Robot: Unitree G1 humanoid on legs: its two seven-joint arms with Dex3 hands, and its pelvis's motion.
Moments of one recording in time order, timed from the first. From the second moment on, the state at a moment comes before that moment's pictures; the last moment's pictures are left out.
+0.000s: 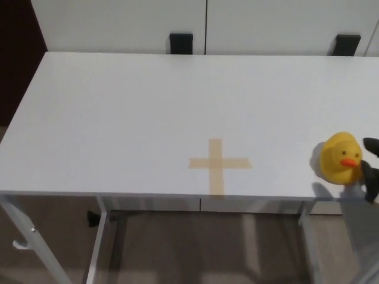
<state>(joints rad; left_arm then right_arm) -0.06 0.57 0.29 1.26 -0.03 -0.08 0.00 -0.40 -0.41 -0.08 0.69 0.00 -0.06 0.04</state>
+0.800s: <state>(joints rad) -0.07 0.56 0.28 1.26 -0.02 -0.08 0.00 -0.49 -0.37 0.03 0.74 -0.09 -0.06 0.02</state>
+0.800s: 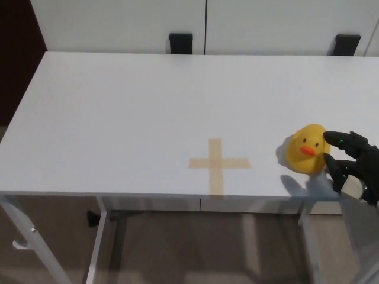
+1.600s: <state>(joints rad) -0.07 0.56 0.27 1.26 -0.02 -0.08 0.00 -0.51 -0.39 0.06 0.74 -0.13 -0.06 0.04</state>
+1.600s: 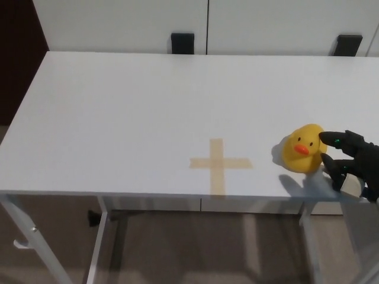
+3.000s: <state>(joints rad) -0.06 0.56 0.23 1.26 -0.02 -0.08 -0.01 -0.56 -0.35 0.29 0.65 -0.24 -0.02 0.15</state>
